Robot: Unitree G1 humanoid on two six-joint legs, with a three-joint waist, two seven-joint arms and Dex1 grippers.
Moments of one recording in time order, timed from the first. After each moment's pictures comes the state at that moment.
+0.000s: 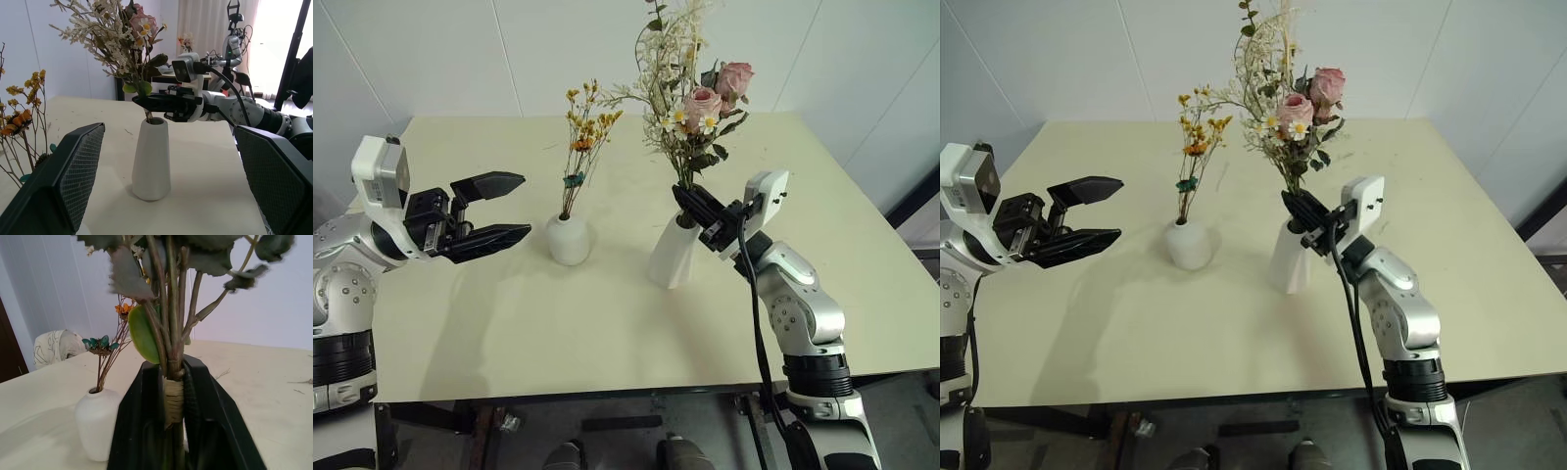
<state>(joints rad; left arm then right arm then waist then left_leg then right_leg) -0.62 0.83 0.34 0.04 -0.84 0.51 -1.23 -0.60 -0.27 -0.08 -0.10 0.54 0.31 0.59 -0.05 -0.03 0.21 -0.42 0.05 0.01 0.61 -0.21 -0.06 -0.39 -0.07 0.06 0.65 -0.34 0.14</state>
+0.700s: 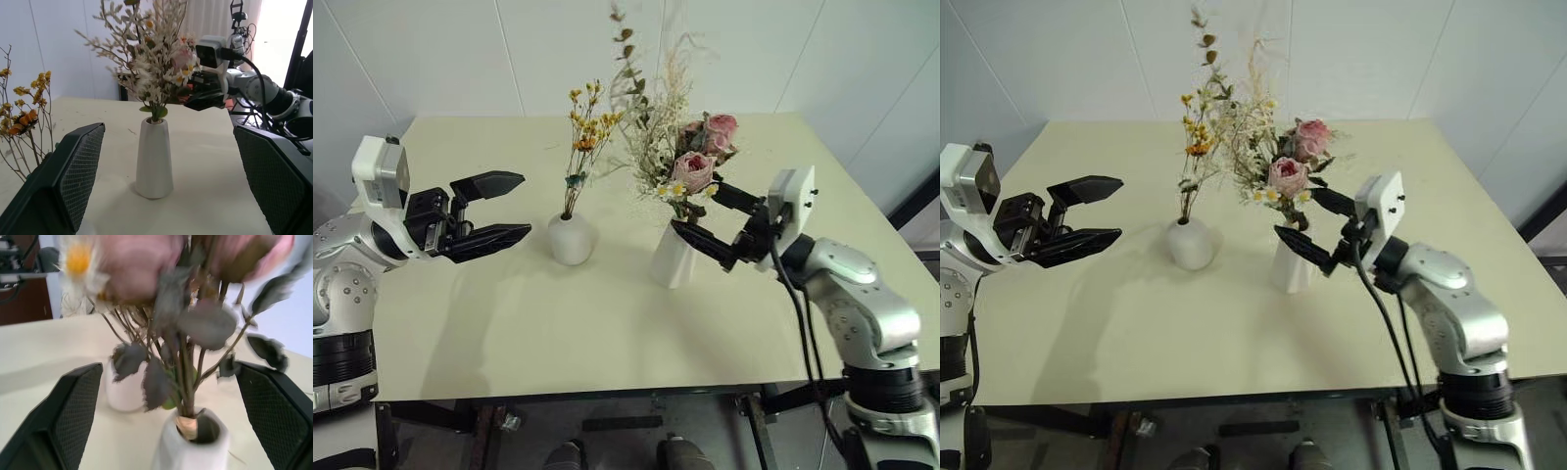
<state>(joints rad) -0.62 0.82 0.34 0.05 -0.82 0.48 -1.24 -0.52 -0.64 -0.14 -0.34 0.64 0.52 0.76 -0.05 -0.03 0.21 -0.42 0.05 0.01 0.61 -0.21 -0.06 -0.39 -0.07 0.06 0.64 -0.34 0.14</state>
